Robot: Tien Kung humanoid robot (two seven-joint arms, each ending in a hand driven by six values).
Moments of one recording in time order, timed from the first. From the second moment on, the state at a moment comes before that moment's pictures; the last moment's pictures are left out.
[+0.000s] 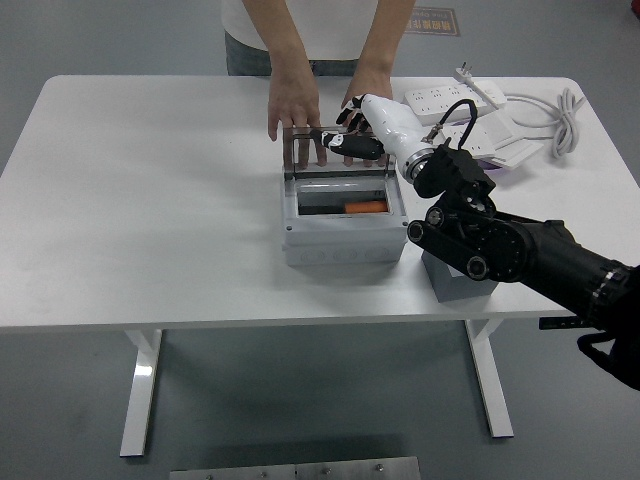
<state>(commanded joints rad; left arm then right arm) -0.16 0.19 -1.65 -0.30 1.76 0.01 0.58 0.99 -0.13 0.33 0.77 -1.43 -0.41 -0.11</state>
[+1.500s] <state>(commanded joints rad) -0.15 0.18 -1.63 -0.30 1.74 0.02 0.58 0.93 -0.22 0.31 1.07 -1.62 -0.33 -0.35</state>
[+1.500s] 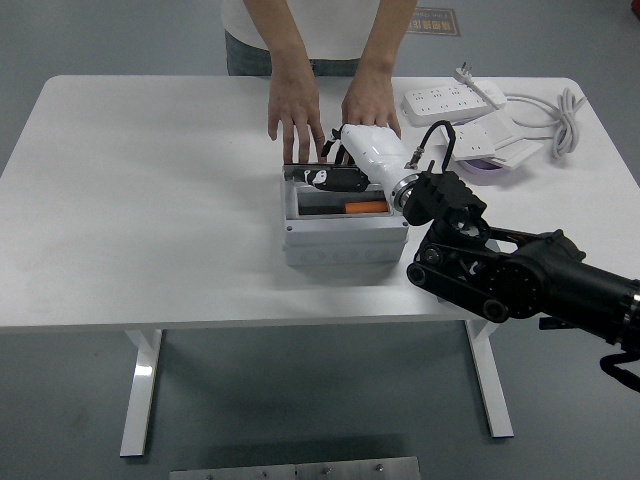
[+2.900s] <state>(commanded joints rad) -0.15 0.17 -1.63 -0.30 1.72 0.02 0.58 0.71 -0.34 0.77 1.17 -1.69 -0.18 -0.32</state>
